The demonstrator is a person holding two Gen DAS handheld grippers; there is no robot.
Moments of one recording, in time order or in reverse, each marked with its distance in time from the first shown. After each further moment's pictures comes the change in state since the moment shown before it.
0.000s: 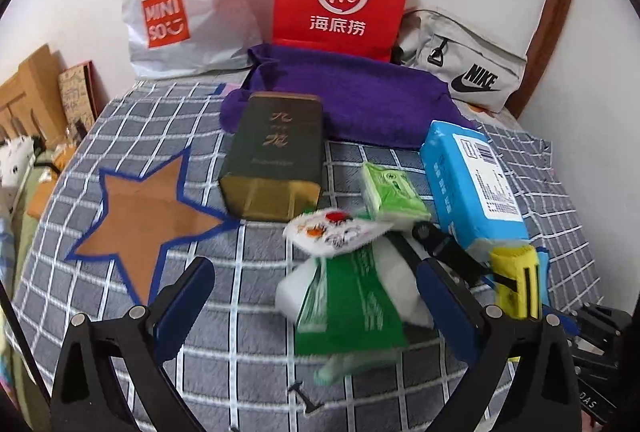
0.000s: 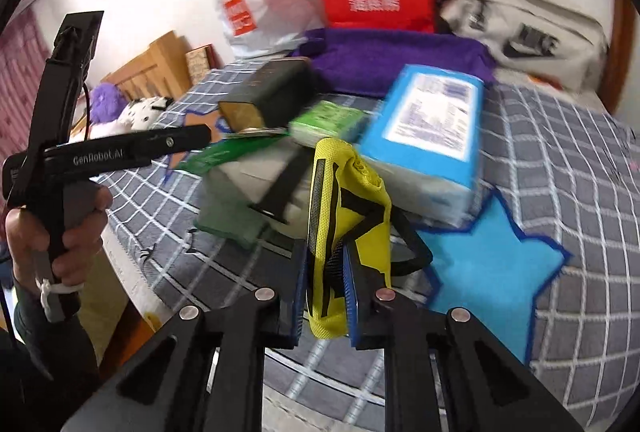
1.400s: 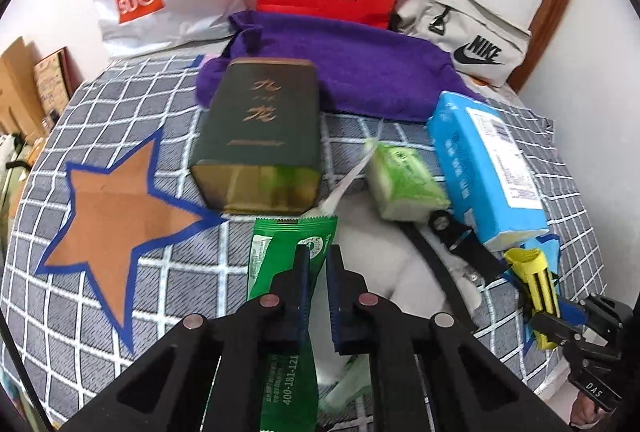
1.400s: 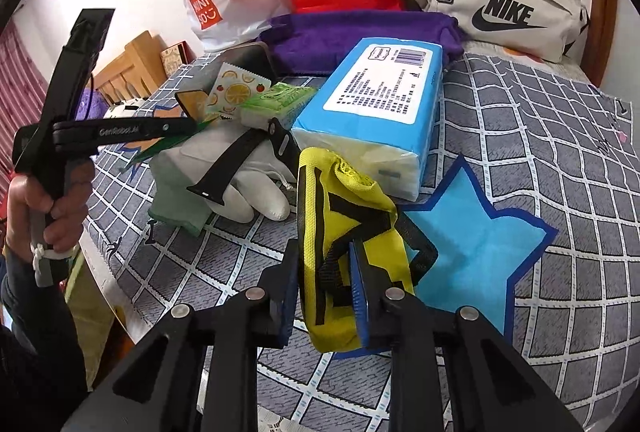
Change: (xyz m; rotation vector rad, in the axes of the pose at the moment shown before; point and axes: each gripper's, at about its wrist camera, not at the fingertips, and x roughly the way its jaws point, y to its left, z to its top) left arm 0.038 0.009 0.003 0.014 0.118 -0.042; right arm 0.013 -0.023 -0.009 0.020 0.025 -0.022
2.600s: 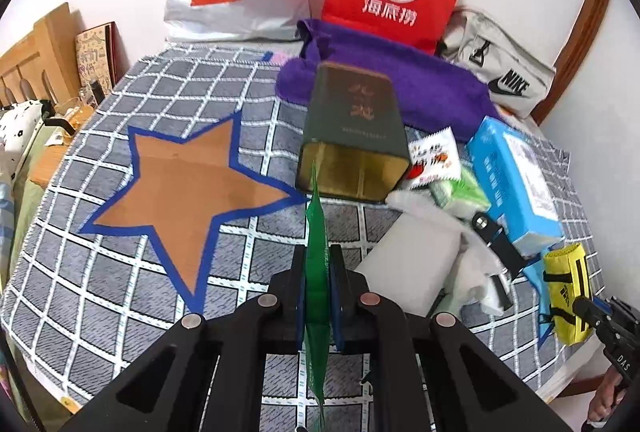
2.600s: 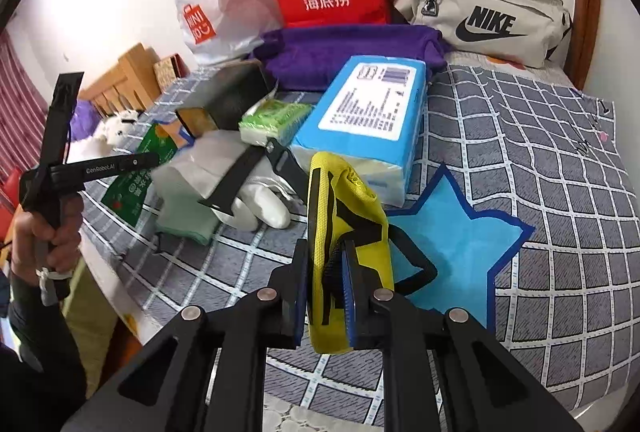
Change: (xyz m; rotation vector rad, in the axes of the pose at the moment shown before) left arm -0.033 0.055 -0.020 -0.119 -0.069 0.026; right arm -0.030 0.003 0.005 0.040 -0.041 -0.011
